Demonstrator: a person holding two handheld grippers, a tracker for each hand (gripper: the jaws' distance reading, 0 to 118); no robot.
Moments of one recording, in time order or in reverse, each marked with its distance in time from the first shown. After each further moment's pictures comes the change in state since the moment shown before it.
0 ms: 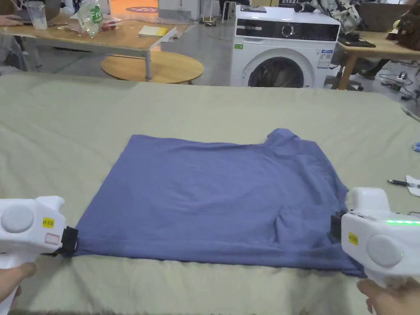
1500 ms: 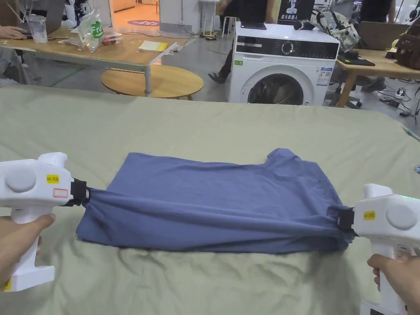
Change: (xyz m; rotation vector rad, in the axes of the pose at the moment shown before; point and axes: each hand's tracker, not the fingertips) left arm 0.002 0.126 -0.007 0.271 -0.109 0.054; right arm 0.045 0.076 -0.102 -0.144 0.107 -0.177
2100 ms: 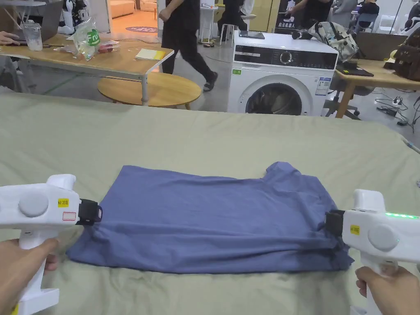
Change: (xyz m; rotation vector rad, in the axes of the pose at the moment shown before) left arm 0.016 0.000 -0.024 0.006 0.004 -0.033; right arm -0.033 0.012 0.000 0.231 -0.058 0.121
